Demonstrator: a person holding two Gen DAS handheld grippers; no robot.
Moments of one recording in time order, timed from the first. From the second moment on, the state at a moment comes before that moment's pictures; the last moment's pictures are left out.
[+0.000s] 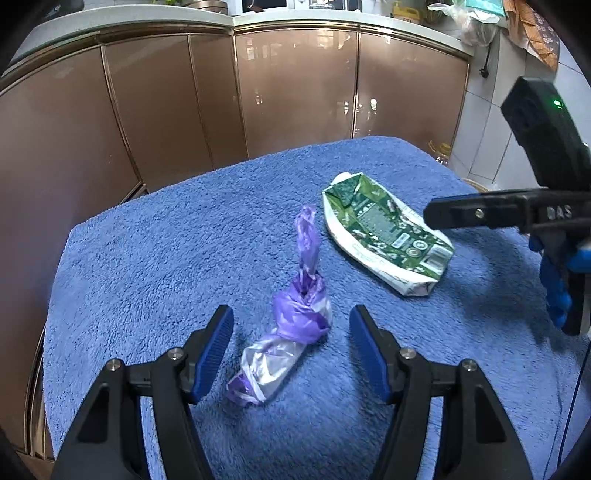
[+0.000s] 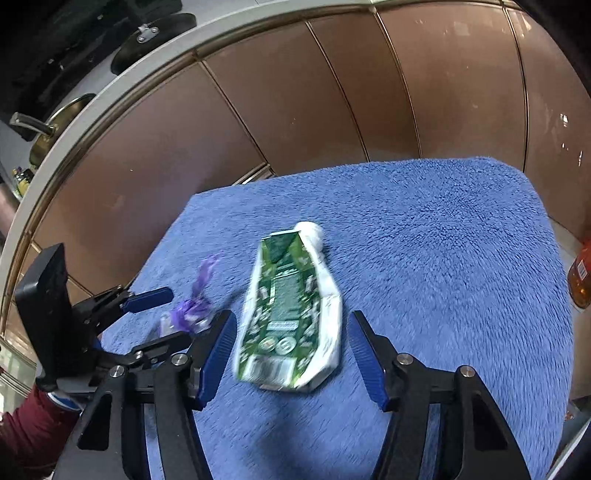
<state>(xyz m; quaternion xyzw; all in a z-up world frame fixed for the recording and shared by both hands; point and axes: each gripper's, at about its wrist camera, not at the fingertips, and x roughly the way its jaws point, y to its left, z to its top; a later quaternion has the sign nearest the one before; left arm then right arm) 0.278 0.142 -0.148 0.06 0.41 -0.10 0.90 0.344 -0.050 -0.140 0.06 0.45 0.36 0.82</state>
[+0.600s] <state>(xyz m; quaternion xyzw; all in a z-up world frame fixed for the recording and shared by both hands) 0.285 0.155 -0.164 0.02 0.42 -0.10 0.90 0.373 -0.017 -0.156 0.04 0.49 0.39 0.78</state>
